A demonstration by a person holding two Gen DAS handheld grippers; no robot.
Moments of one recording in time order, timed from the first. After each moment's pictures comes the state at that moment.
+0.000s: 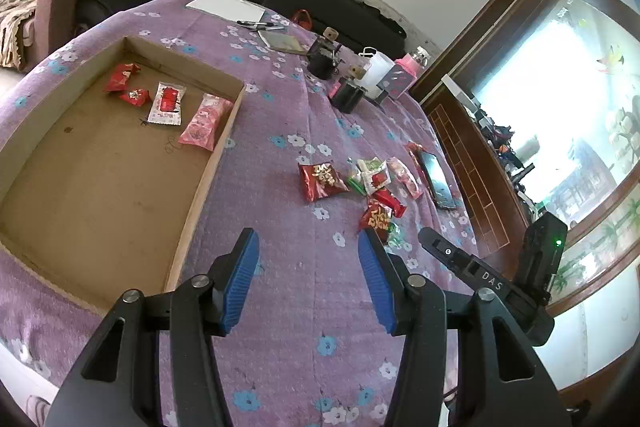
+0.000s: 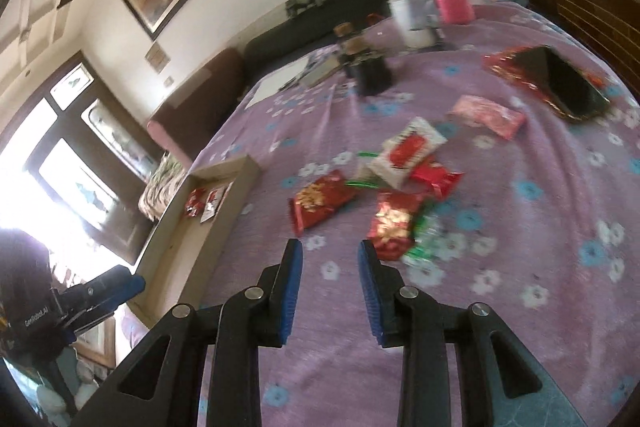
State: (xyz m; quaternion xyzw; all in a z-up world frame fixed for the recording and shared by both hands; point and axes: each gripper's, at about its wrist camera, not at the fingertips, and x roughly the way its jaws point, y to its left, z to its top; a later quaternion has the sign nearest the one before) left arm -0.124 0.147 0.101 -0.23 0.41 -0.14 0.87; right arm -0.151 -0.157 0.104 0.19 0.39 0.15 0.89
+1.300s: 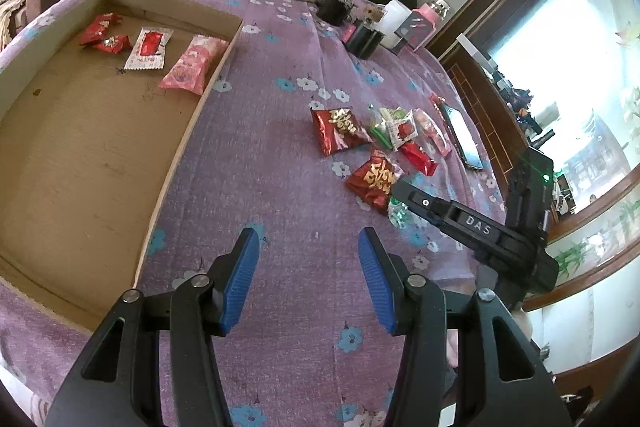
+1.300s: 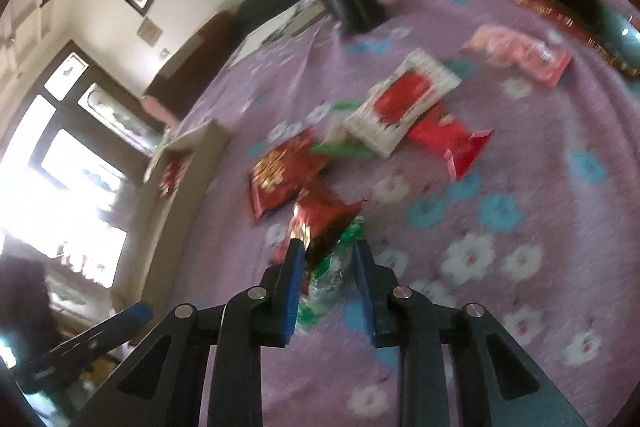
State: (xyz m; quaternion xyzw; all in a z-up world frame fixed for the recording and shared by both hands) left arm -0.106 0.122 0.050 -0.19 0.47 -0.14 0.85; right arm -0.092 -0.154 0.040 0.20 0.47 0.19 0.84
